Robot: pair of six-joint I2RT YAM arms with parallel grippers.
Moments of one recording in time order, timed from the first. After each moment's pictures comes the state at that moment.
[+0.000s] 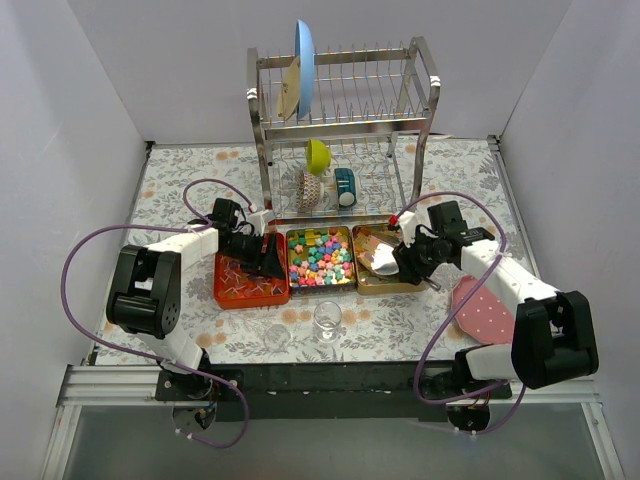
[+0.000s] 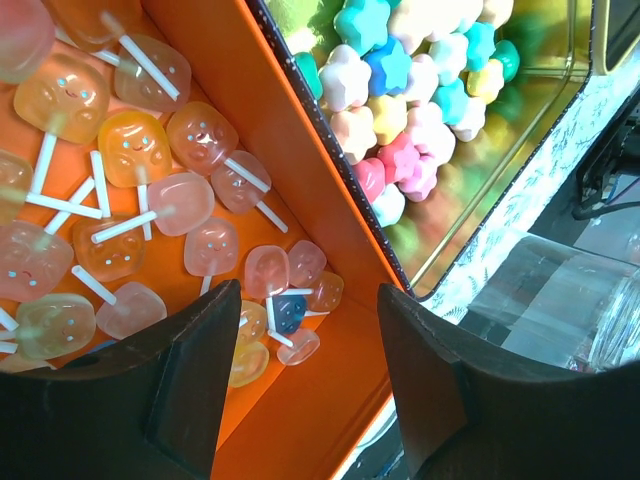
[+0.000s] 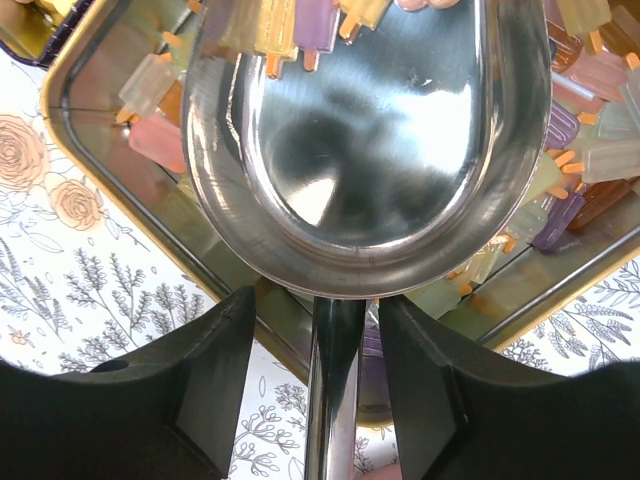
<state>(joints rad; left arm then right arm) -0.21 1.65 0.91 -0.49 0.75 0.02 0.28 1.33 0.82 -0.58 -0.43 -0.50</state>
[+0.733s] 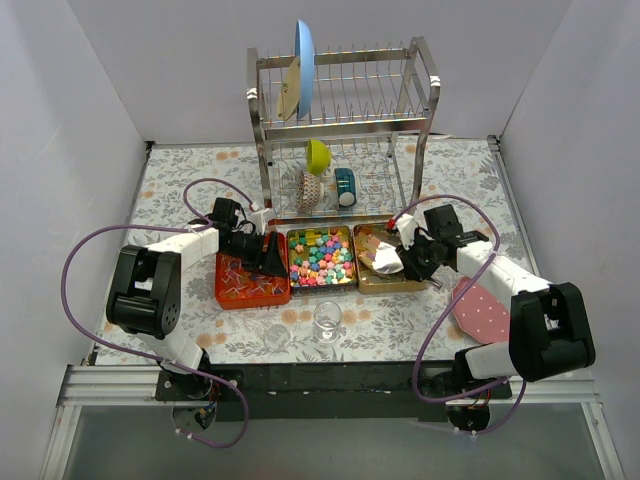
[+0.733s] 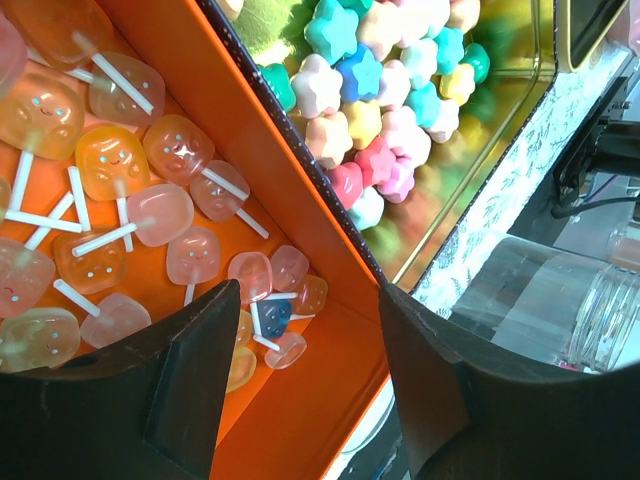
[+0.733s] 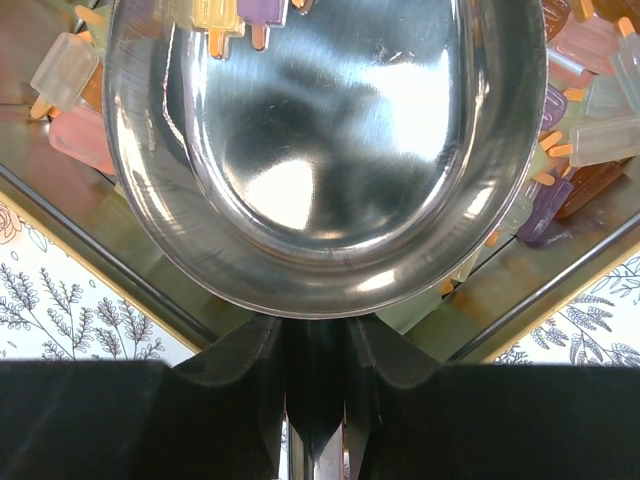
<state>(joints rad) -0.21 1.65 0.91 -0.46 0.79 0.01 0.29 1.37 0.77 -0.50 -0.32 -0.49</state>
